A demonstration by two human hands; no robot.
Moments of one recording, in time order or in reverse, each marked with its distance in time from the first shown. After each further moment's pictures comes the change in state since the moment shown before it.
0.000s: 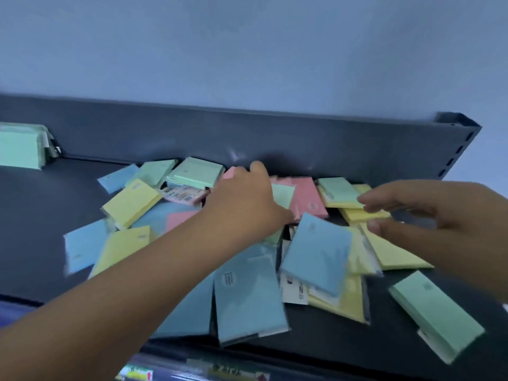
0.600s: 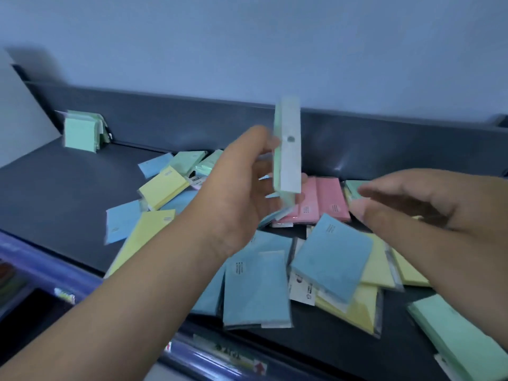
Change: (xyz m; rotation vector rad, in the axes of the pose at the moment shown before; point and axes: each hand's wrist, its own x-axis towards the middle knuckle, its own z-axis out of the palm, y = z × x) left_hand -0.032 0.007 -0.026 -1.641 -0.001 -0.166; right_hand -0.002 -0.029 0.011 0.177 0.131 -0.047
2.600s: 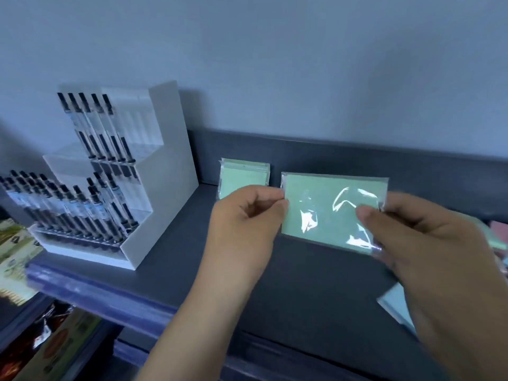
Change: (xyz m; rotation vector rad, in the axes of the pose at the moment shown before) left_hand 0.026 0.163 -0.421 0.367 0.226 0.355; right_hand 0.077 -0.291 0.363 0.717 0.225 0.218
